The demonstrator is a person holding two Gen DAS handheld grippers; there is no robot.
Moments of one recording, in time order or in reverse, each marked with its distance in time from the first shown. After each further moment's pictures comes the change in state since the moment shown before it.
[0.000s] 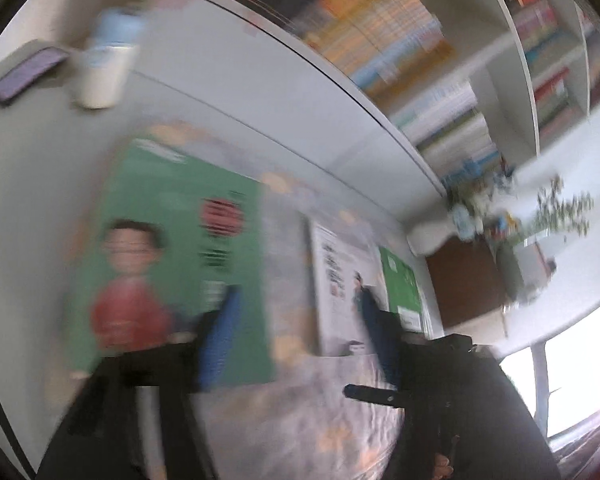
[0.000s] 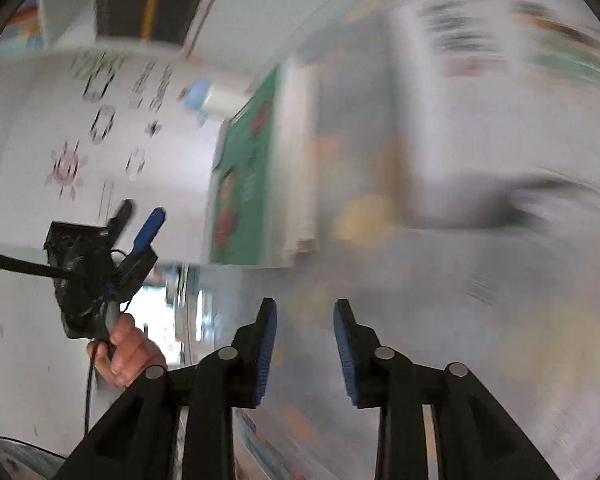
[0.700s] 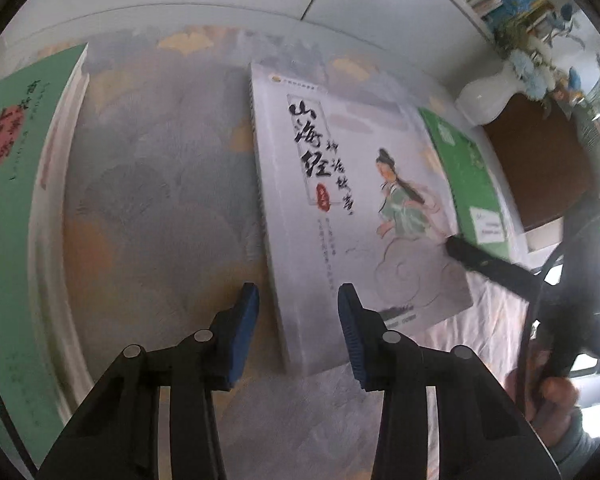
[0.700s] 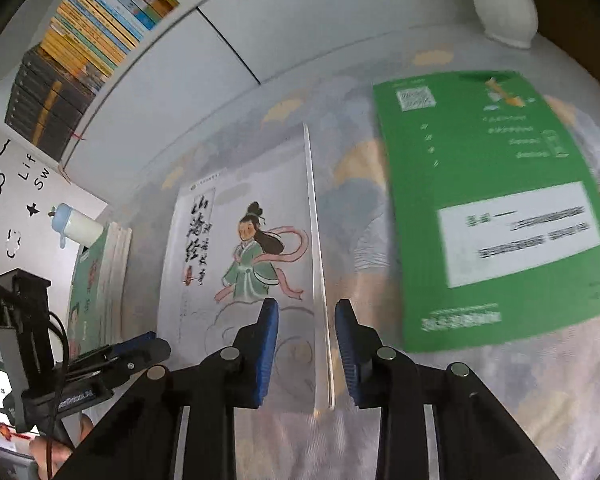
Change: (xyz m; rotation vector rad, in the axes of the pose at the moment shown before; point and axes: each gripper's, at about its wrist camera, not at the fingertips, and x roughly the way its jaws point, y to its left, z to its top) left arm 0.189 -0.061 -0.054 0.181 0.346 0.184; right arm -0.106 -0.063 0.055 -0.006 -0.365 -0.537
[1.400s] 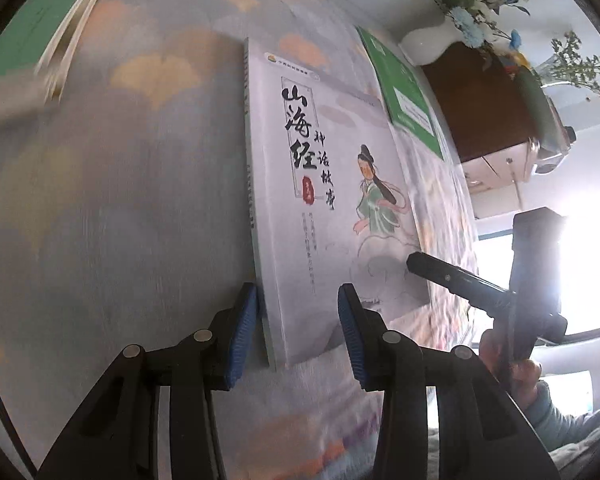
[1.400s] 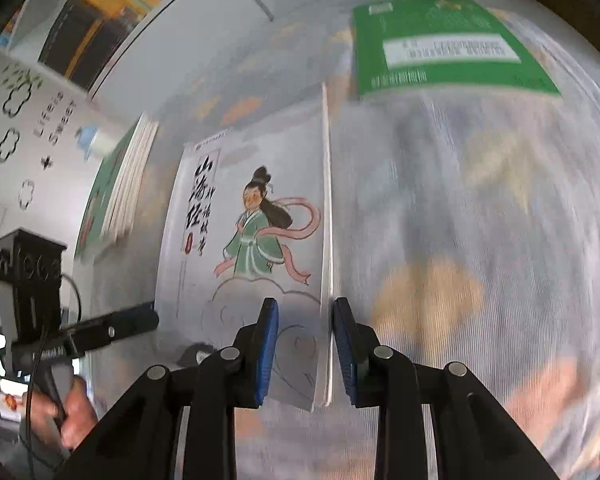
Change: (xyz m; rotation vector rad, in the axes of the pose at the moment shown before) left arm -0.040 -0.005 -0.157 -0.045 0.116 -0.202; right arm -0.065 -0.022 -0.146 -0.048 0.147 0.047
